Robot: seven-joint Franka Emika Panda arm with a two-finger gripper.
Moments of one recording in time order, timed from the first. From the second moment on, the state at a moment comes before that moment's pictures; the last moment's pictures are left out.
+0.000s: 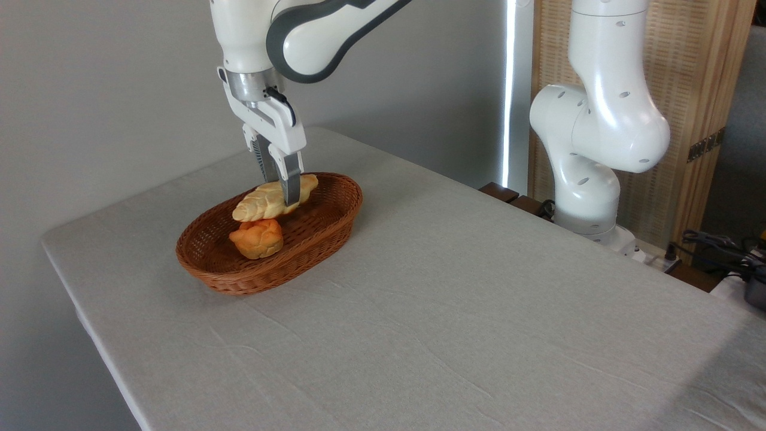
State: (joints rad) arm -0.13 -0.01 -0.49 -2.01 -0.13 2.05 0.25
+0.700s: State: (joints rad) arm -0.13 -0.04 -0.42 -1.98 -0.13 2.05 0.18
